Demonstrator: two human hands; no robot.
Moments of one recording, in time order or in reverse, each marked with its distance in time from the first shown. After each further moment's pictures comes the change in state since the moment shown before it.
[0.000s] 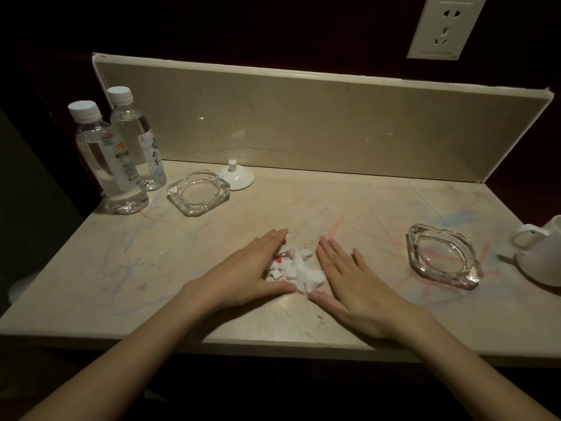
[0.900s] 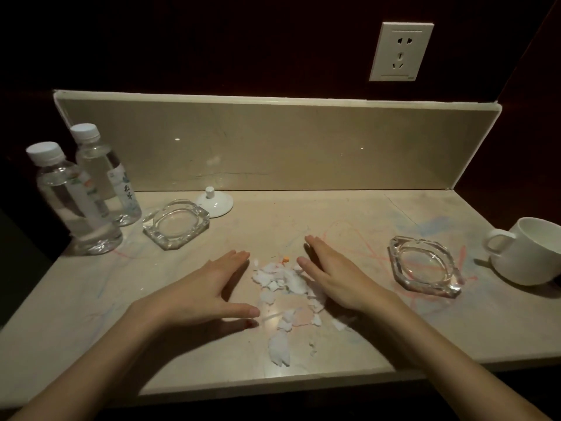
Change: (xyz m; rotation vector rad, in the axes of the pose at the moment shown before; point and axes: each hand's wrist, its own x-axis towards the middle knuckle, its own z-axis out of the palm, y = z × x) left_hand -0.003 -0.036 -0.036 0.023 -0.148 -0.062; right_hand 0.037 0.003 -0.028 0.471 0.237 0.153
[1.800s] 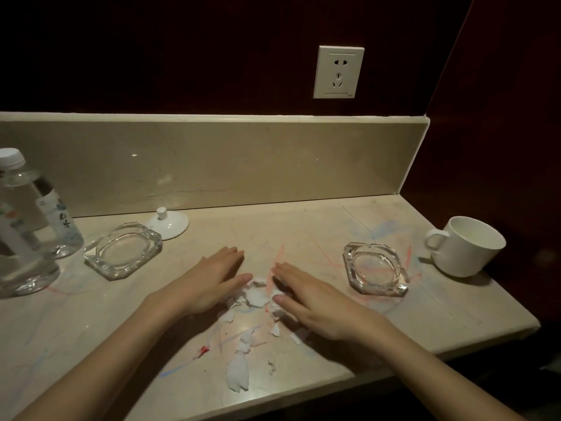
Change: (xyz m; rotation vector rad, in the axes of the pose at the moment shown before) left_hand 0.071 0.041 0.003 0.096 0.058 0.097; right_hand -0.034 0.023 -0.014 -0.122 -0.064 -0.076
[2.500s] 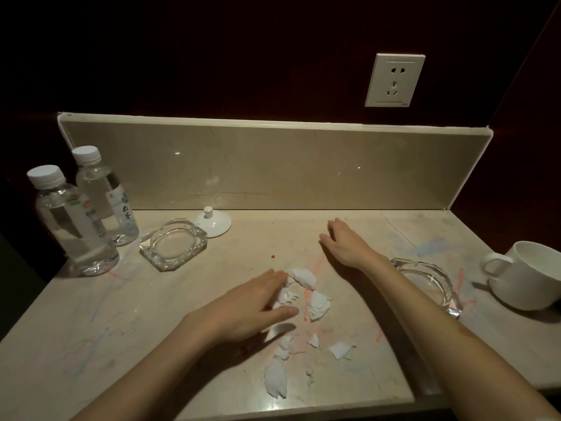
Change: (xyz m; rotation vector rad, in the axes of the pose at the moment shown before) left_hand -0.030 0.006 0.010 -0.115 -0.037 0.056; right_hand 0.131 0.063 -0.024 -0.043 0.122 0.283
